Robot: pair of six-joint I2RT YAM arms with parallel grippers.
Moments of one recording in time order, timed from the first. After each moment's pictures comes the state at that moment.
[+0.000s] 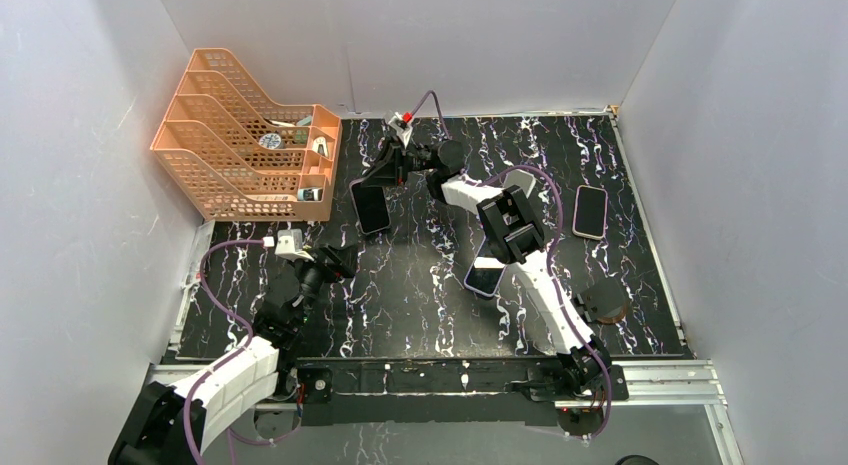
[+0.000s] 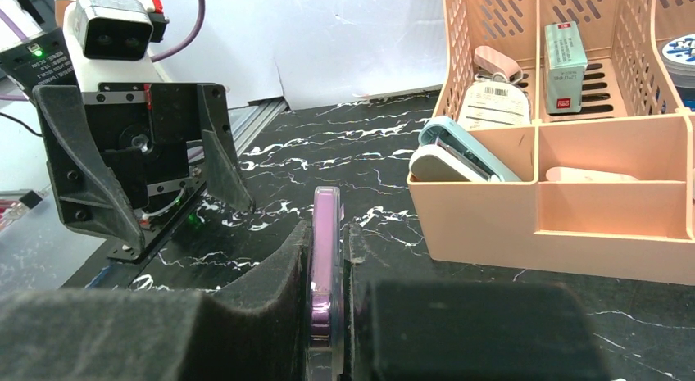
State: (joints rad) left arm -0.44 0.78 0.01 0.72 -0.15 -0.51; right arm 0.59 2.74 2.15 1.33 -1.26 1.04
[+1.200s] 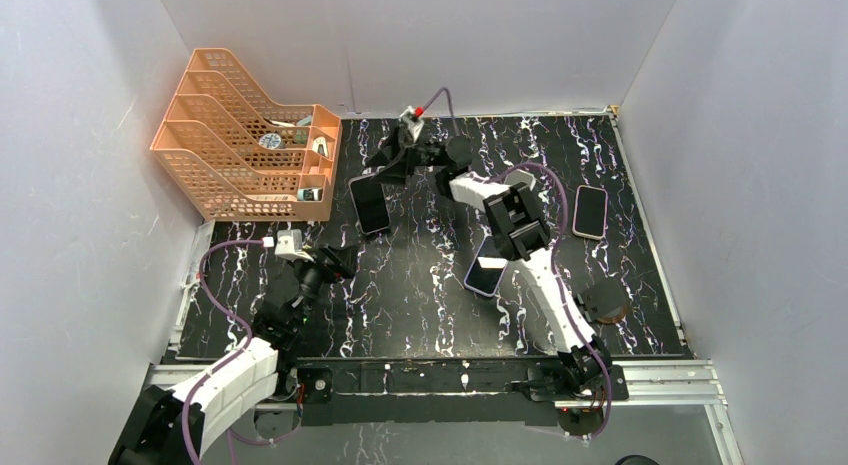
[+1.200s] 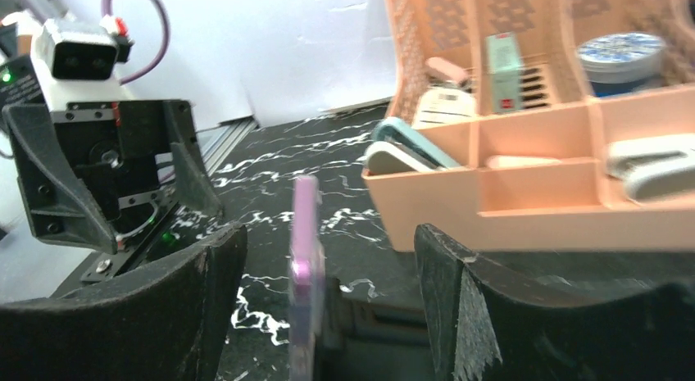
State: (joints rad) left arm -0.44 0.76 0.01 0.70 -0.15 -0.50; right arm 0.56 2.74 2.14 1.28 -1.22 0.97
